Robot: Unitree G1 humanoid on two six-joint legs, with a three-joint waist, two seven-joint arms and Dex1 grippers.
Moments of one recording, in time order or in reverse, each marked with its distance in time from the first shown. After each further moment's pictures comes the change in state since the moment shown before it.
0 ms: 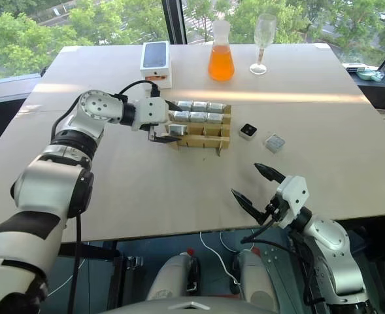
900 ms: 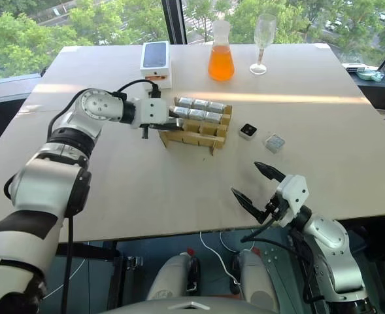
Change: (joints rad) left arm -0.021 0.016 -0.042 0.000 0.069 -0.039 0.100; right arm -0.015 0.000 0.000 0.012 -0.002 -0.018 0.011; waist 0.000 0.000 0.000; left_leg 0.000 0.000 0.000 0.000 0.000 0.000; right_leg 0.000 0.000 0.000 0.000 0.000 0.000
